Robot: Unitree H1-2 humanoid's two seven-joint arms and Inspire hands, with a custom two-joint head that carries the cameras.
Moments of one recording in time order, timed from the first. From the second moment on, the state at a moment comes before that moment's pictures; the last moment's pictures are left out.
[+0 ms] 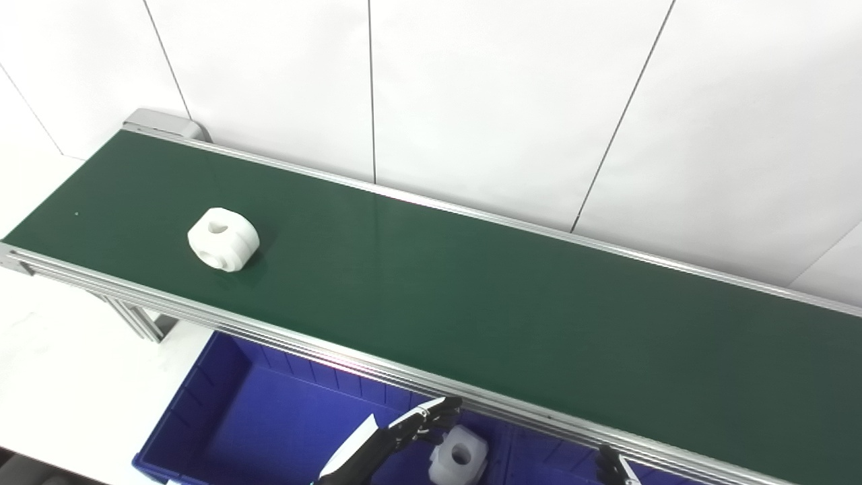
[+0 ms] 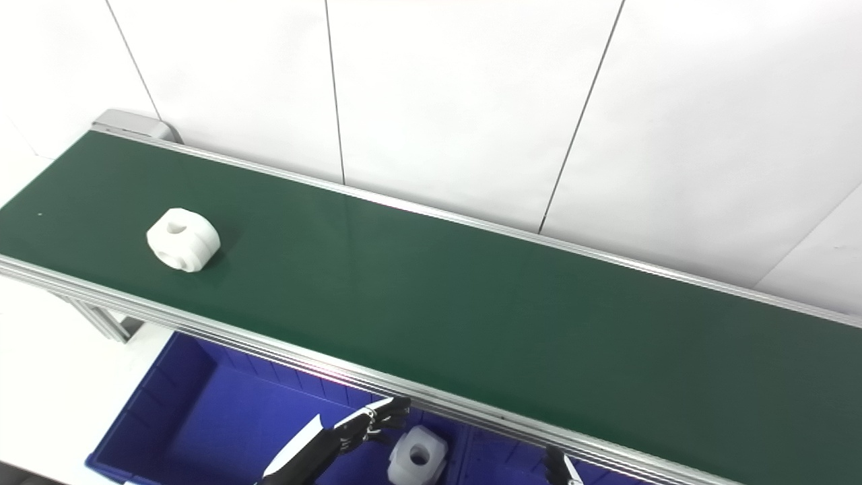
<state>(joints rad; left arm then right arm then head) 0.27 0.18 -0.42 0.08 0.15 -0.43 -0.17 0.66 -0.07 0.16 -0.24 -0.31 -0.22 -0.10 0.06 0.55</state>
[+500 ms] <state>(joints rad) 0.15 0.28 -0.30 -0.14 0.05 -0.43 -0.20 0.65 -0.03 0.15 -0.26 -0.32 -0.21 -0.10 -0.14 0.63</state>
